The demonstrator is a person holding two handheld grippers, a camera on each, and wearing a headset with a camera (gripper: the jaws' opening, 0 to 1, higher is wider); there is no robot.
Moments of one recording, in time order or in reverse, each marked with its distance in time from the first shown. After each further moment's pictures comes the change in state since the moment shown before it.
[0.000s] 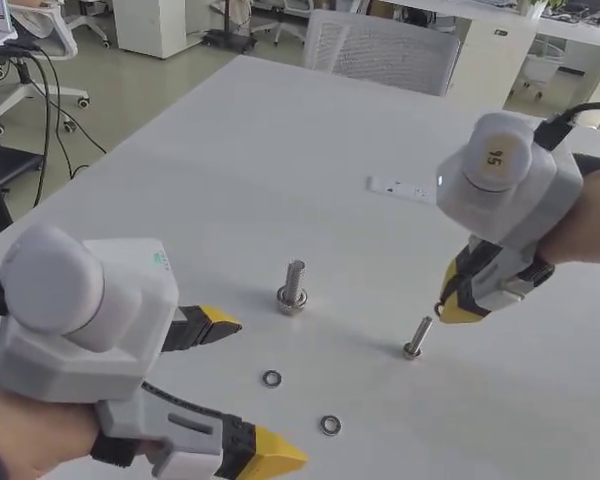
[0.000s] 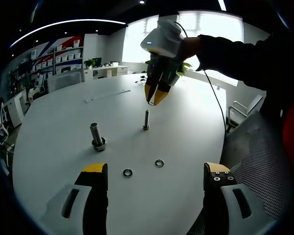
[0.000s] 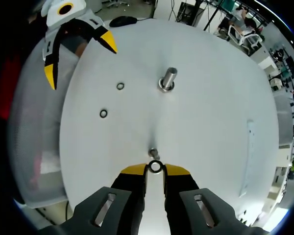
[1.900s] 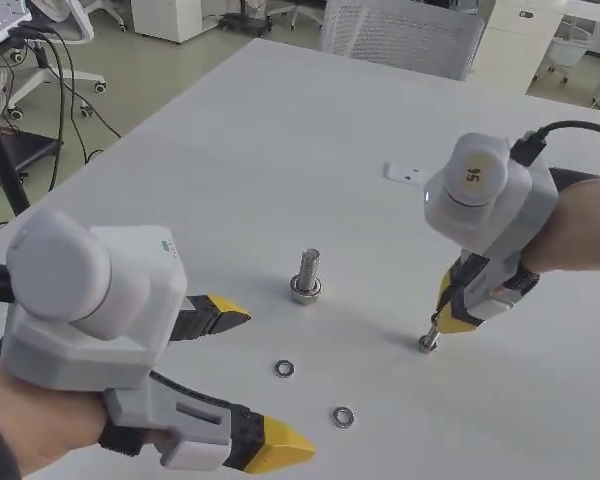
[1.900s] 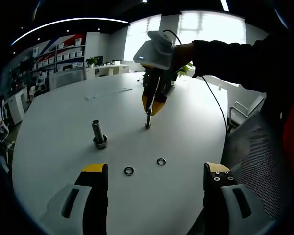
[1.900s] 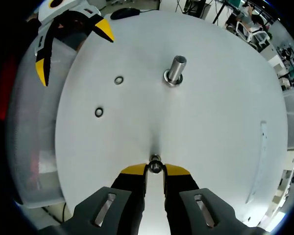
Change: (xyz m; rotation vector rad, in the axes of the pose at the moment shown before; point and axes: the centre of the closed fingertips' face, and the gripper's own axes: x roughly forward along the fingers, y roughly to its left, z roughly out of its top) left arm -0.003 -0.001 -0.007 -0.016 0.008 0.008; right arm 0.038 0.006 0.000 -0.013 0.030 0.073
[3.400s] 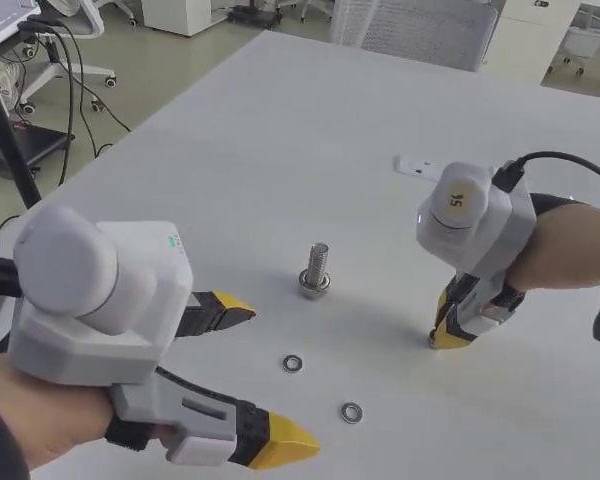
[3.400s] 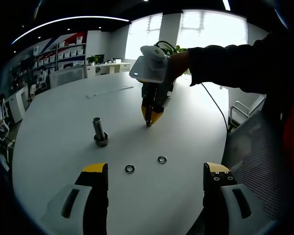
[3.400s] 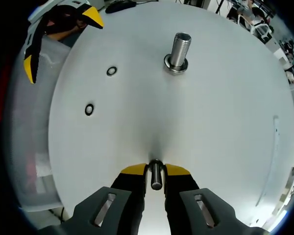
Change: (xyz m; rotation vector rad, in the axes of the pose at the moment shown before) left arm -0.002 0.002 -0.002 -0.008 0.013 0.008; right arm 0.034 0.001 -0.005 0.030 0.020 0.059
